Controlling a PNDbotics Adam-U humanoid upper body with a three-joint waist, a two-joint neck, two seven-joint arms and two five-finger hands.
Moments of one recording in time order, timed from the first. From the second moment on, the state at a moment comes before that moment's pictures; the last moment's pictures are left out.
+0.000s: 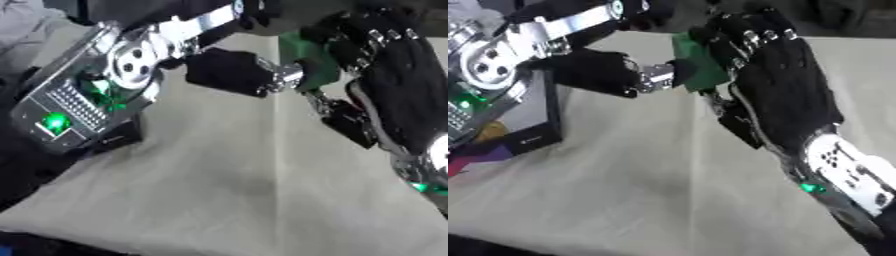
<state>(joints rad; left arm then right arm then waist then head) -1.01 0.62 -0.60 -1.98 -0.19 0.85 -0.36 -0.70 -0.59 0.62 -1.99 1.12 0.25 -0.30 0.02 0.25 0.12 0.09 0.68</state>
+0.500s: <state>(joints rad) -1.01 0.60 -0.63 -1.90 -0.19 0.83 -0.38 -0.70 -0.58 0.64 -1.98 1.15 0.24 -0.36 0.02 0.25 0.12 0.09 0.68</state>
